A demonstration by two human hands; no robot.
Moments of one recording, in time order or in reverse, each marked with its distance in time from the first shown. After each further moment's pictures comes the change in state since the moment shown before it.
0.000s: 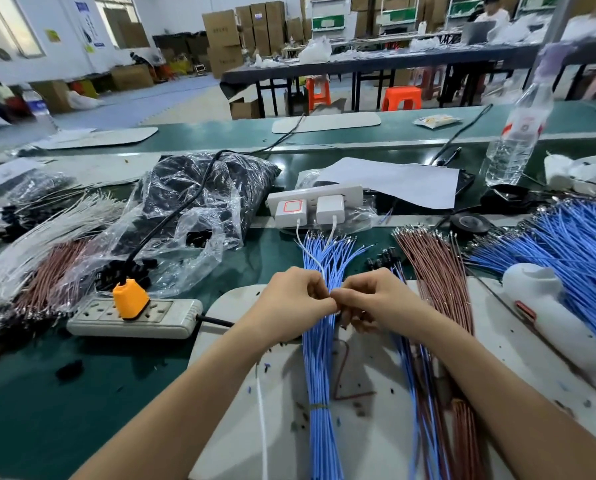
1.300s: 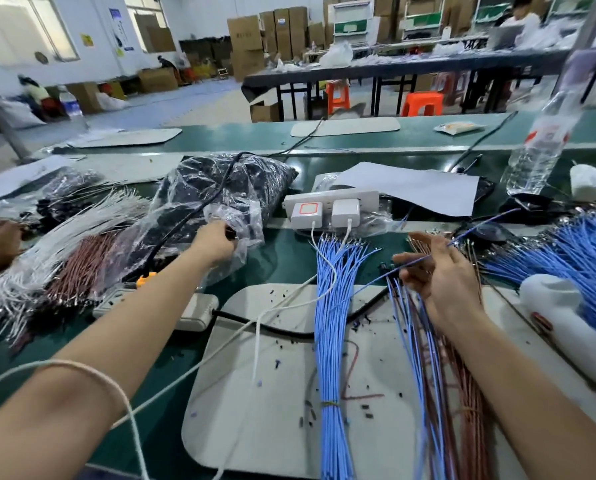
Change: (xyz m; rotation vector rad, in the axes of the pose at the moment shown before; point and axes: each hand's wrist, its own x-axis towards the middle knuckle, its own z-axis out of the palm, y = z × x) left_hand 0.083 -0.105 -0.096 0.382 0.227 -0.371; right_hand 0.007 0.009 -0.031 0.677 0.663 -0.051
